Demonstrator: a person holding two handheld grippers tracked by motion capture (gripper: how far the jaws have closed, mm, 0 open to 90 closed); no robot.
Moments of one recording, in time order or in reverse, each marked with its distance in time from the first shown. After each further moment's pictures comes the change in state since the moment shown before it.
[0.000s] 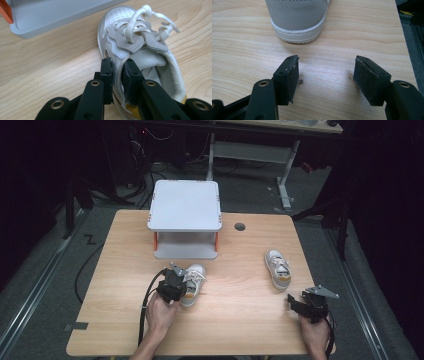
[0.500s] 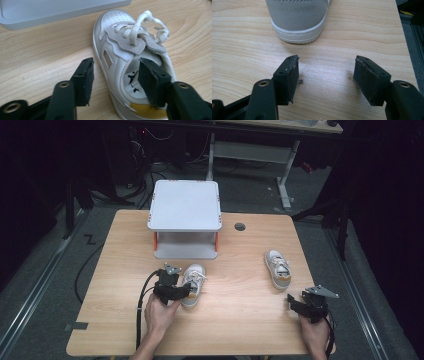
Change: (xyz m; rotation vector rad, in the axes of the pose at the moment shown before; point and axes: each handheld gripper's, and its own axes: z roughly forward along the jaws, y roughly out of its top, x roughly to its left) left arm 0.011 -0.006 -0.003 -0.047 -0.094 -0.100; right arm 0.000 0.000 0.000 0.000 0.001 -0.001
